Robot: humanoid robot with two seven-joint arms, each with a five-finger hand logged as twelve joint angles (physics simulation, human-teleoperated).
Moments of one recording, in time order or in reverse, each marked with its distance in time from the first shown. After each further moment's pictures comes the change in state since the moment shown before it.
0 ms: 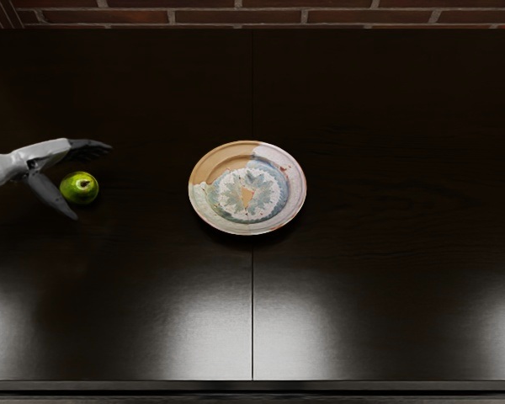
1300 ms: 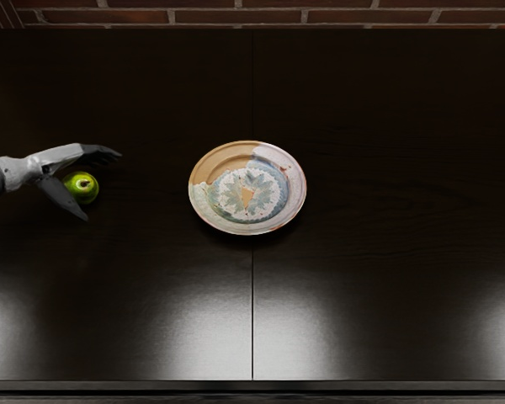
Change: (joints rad) left arm -0.009 -0.053 0.069 0.026 0.000 0.080 0.000; right arm 0.000 0.000 0.000 0.000 0.000 0.000 0.000
